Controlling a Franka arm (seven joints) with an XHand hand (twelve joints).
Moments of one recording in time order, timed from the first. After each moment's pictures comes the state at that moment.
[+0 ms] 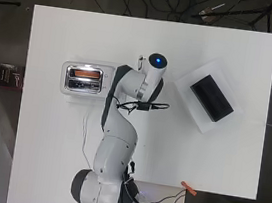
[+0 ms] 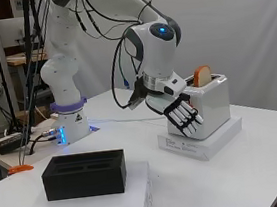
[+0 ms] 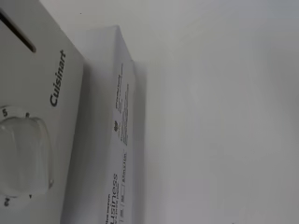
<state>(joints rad) 0.62 0.31 -0.75 -1.97 0.31 1.80 -1.17</state>
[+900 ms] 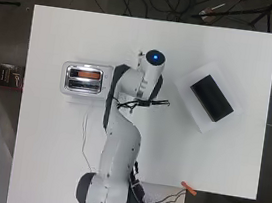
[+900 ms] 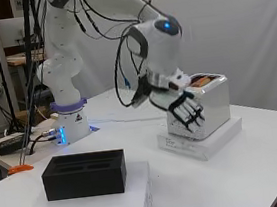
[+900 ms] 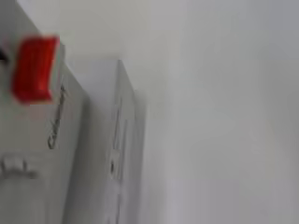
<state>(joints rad) 0.42 0.30 -0.52 -1.94 0.23 1.84 -1.13</state>
